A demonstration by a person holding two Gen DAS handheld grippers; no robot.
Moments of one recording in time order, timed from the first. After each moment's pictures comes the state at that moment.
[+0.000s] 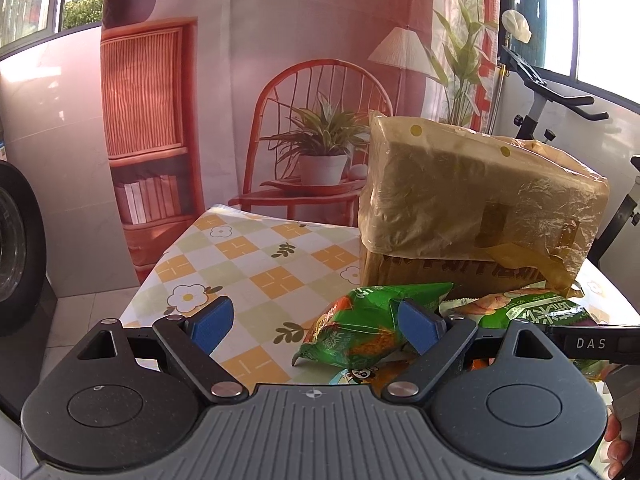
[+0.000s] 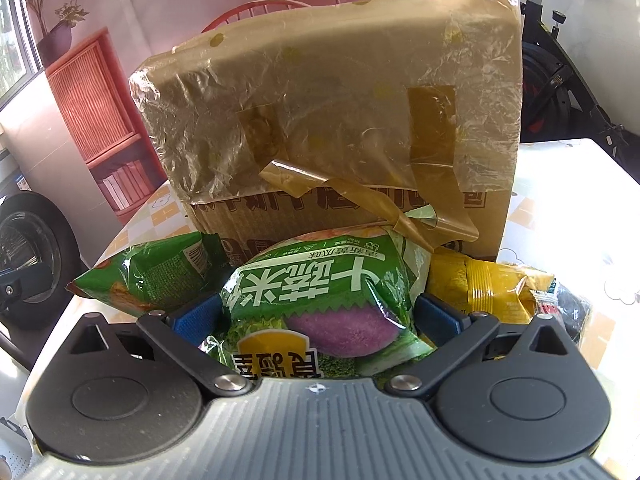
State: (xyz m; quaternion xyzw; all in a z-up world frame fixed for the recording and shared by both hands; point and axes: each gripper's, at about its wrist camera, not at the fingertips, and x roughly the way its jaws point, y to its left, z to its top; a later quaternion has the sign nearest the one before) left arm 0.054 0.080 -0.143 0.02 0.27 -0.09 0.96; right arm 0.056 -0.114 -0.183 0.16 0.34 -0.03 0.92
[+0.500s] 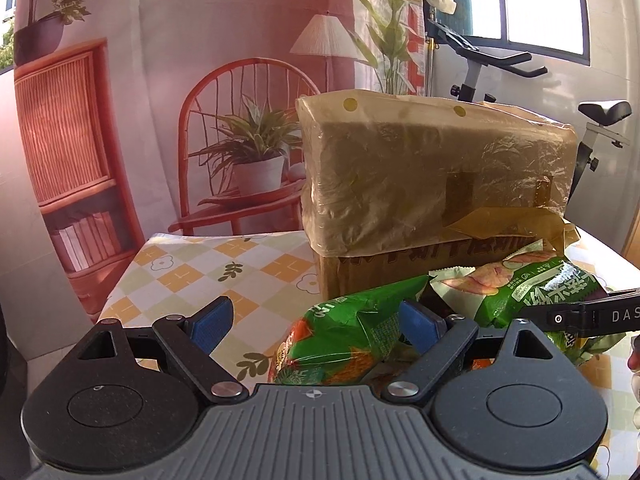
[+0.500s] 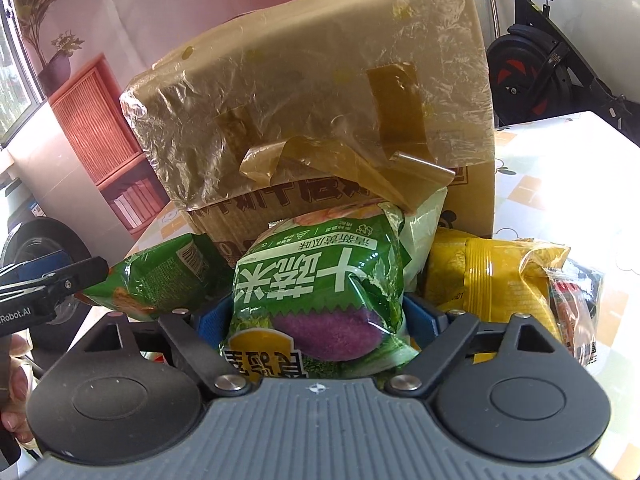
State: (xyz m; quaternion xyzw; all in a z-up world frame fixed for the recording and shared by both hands) left arm 0.094 0.056 -0.168 0.08 0.25 -0.20 0.94; right arm 0.041 -0.134 -0.196 0.21 0.32 -0.01 0.92
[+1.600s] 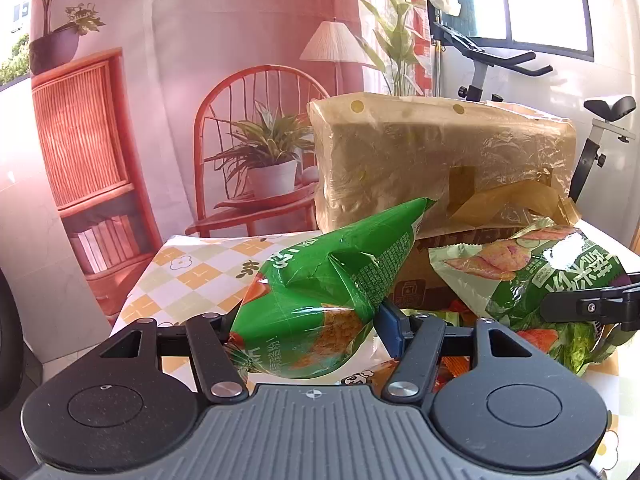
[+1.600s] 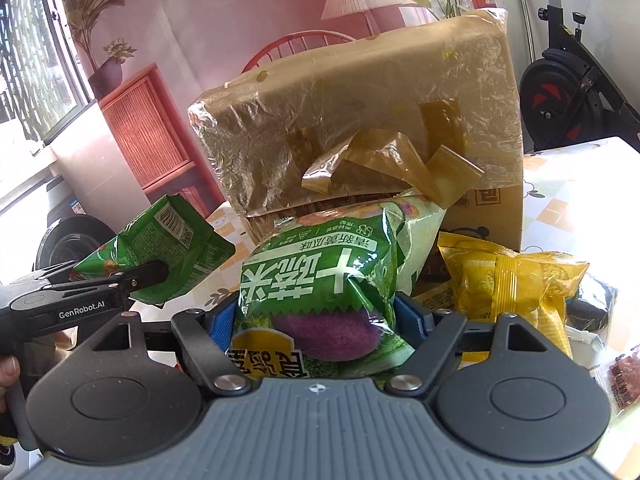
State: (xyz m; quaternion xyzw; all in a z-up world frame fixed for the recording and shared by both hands) left arm 0.067 0.060 -0.168 0.10 0.24 -0.16 0.95; right arm 0.014 -0.118 -0.177 0.19 0.28 0.05 0.94
